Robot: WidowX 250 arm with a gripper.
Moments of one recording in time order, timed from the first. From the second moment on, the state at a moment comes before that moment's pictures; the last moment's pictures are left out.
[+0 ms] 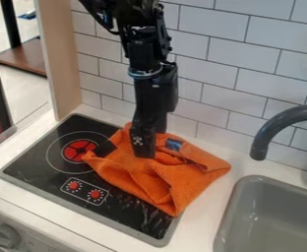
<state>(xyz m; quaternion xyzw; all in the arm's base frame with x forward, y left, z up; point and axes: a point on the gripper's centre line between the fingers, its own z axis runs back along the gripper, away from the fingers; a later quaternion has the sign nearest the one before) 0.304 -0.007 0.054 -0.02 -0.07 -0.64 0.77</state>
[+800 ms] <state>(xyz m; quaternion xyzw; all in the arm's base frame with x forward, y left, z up) 0.320 0.033 0.045 0.01 -0.08 -0.49 0.87</state>
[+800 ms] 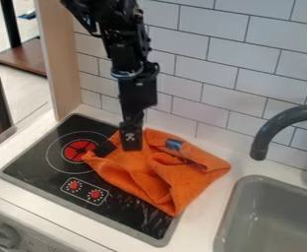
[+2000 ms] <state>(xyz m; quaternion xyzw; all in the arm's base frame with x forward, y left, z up) 0.331 0.108 0.014 0.02 -0.09 -0.02 1.00</state>
